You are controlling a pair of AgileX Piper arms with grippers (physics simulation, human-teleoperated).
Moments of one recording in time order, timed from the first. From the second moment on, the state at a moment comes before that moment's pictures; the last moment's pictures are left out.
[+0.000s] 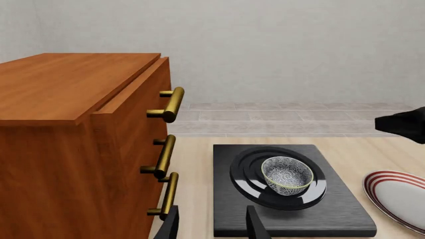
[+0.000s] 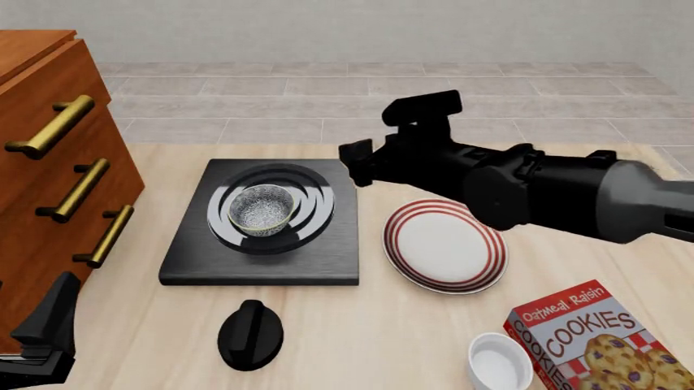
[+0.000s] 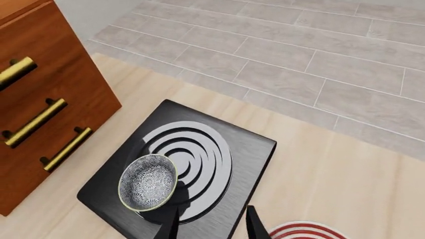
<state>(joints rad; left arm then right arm) 0.00 0.00 0.00 0.00 0.00 0.60 1.59 -1.02 -0.12 0.14</state>
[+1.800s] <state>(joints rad) 0.00 0.00 0.00 0.00 0.00 0.73 2.12 -1.43 -0.01 0.17</state>
